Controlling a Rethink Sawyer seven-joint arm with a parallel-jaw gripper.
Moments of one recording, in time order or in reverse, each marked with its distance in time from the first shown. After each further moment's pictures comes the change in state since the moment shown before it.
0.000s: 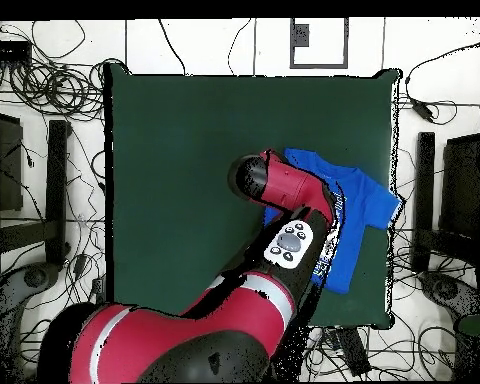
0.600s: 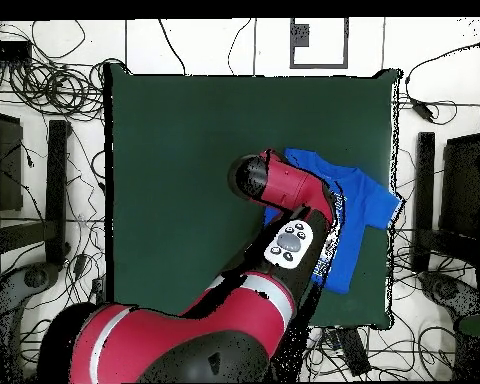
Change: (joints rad) arm 0.000 -0.001 0.000 0.000 0.001 0.000 0.000
